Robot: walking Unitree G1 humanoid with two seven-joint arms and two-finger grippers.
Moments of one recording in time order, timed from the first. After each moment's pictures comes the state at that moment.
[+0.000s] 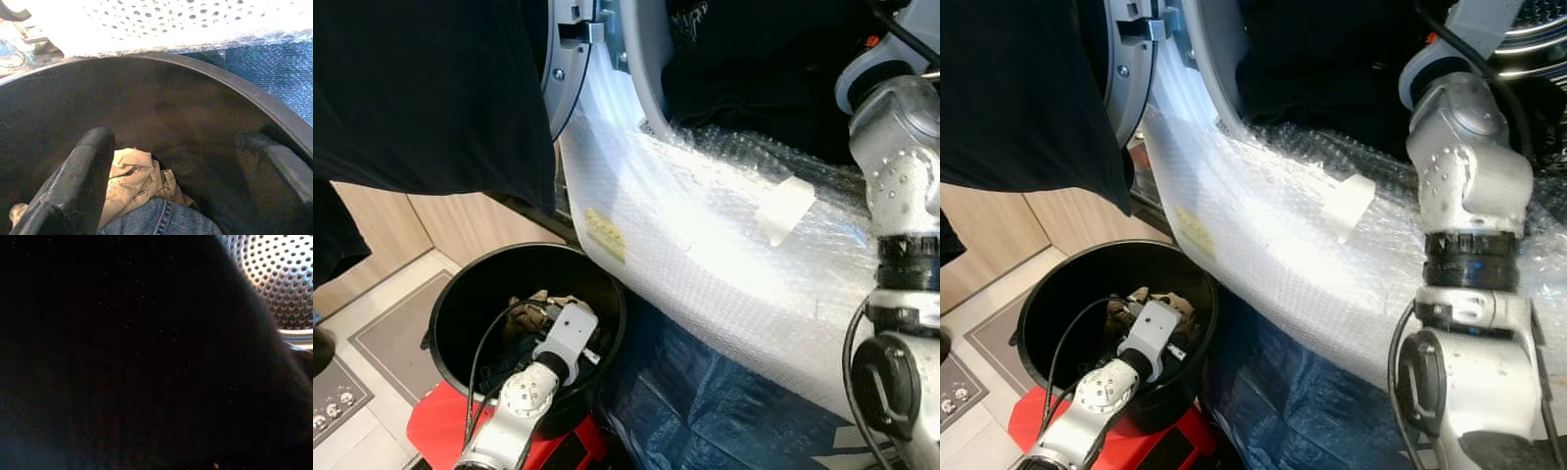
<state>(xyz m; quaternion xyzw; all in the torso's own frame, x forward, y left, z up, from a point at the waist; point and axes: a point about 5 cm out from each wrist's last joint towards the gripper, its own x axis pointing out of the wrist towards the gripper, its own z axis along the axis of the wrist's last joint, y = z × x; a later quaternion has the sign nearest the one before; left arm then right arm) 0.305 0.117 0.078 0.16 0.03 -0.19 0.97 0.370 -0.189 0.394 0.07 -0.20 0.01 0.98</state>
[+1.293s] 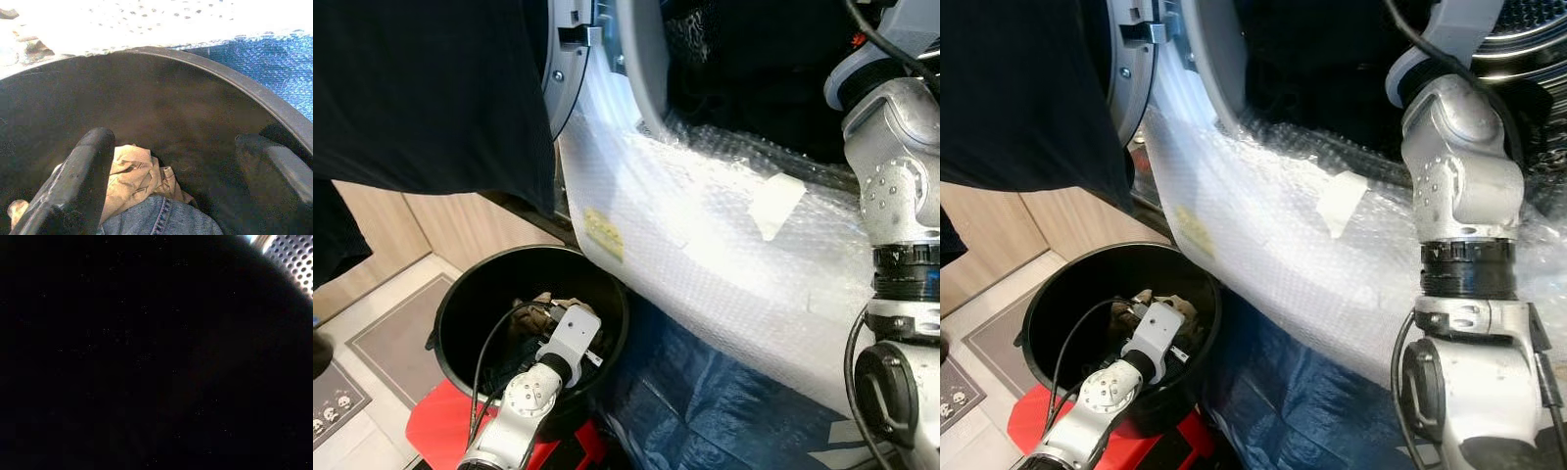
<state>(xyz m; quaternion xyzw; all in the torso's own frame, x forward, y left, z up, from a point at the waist) 0.307 0.113 0.074 0.16 0.04 -0.20 0.97 0.370 -0.172 0.396 0.02 -0.23 0.08 0.97</state>
